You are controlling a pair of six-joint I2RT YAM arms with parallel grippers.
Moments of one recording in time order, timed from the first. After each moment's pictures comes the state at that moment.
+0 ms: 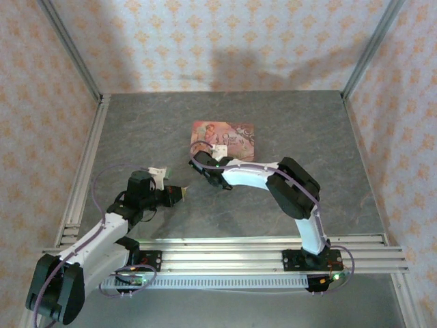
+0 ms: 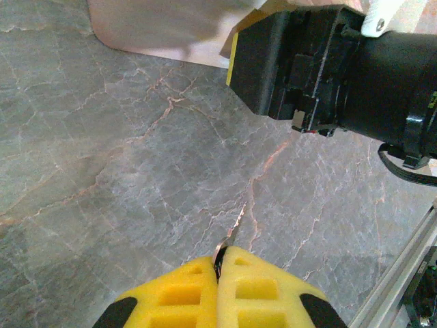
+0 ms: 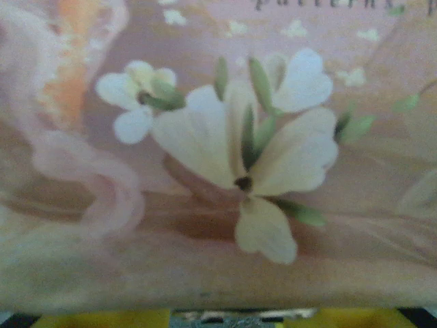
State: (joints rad) left arm -0.26 0.88 0.29 -0.08 0.50 -0.49; right arm 0.93 2.04 1.38 -0.52 0.55 0.84
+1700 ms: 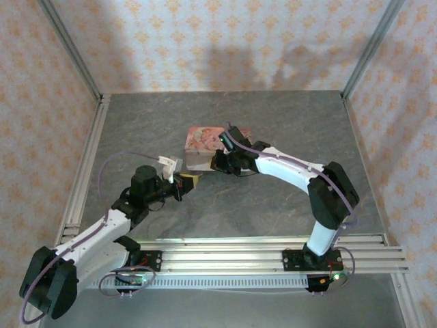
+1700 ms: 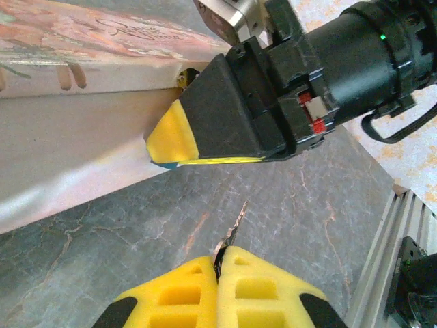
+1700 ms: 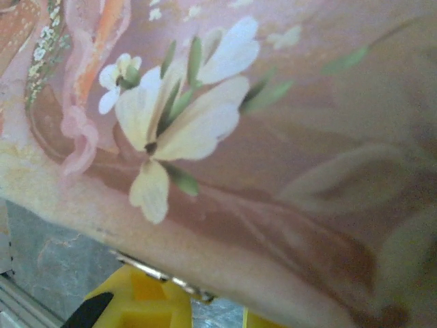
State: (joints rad) left arm -0.41 0.93 0.35 0.20 0.47 -0.38; right arm 0.73 1.73 1.26 -0.46 -0.23 0.87
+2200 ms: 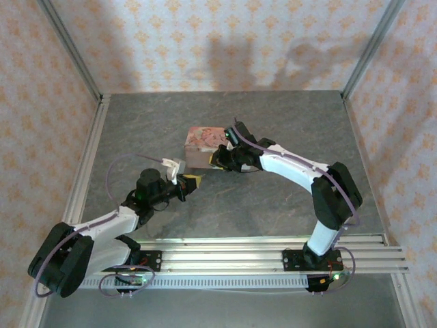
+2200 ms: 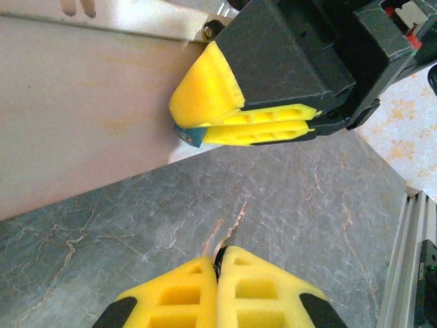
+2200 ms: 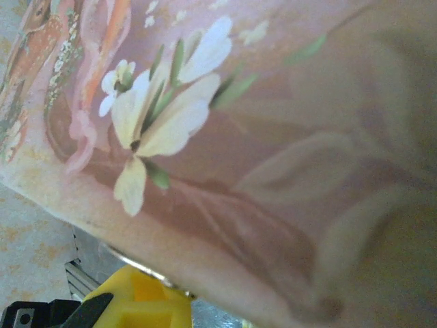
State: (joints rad) left arm -0.41 1.11 0.26 0.53 0.47 -0.38; right arm 0.69 1.71 1.26 -0.44 -0.34 0.95
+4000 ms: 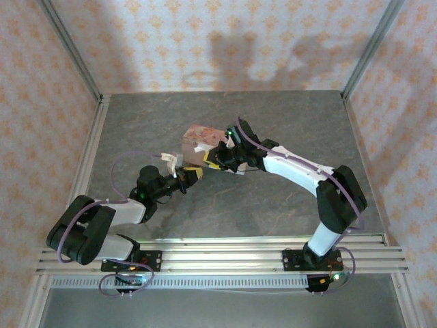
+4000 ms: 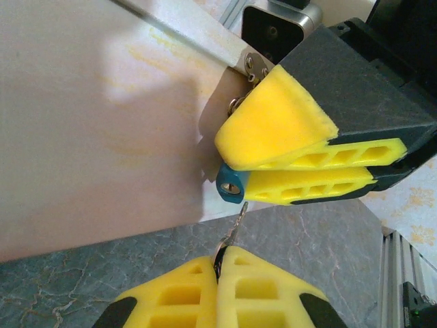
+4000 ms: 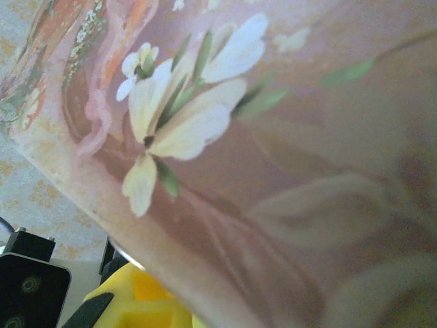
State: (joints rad) left arm -0.35 1.37 0.26 0.92 0.55 -0.50; right arm 0.68 1.67 1.23 -0.34 -0.47 1.10
